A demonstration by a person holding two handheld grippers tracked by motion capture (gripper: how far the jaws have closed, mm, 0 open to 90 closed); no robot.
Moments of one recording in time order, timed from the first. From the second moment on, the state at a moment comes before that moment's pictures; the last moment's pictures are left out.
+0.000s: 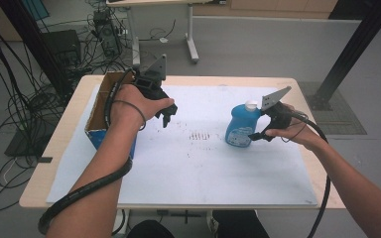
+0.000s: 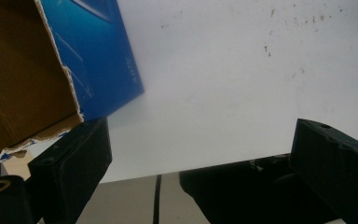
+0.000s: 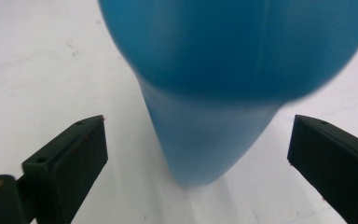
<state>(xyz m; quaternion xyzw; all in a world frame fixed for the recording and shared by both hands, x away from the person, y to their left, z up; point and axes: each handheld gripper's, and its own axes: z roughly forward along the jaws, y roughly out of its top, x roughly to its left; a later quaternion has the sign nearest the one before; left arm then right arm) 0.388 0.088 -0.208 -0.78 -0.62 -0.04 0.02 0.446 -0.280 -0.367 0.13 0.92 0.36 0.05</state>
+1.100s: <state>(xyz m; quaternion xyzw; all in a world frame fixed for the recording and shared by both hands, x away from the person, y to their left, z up) 0.390 0.084 -0.208 -0.78 -0.62 -0.03 0.02 0.443 -0.276 -0.400 0.14 0.87 0.48 0.05</state>
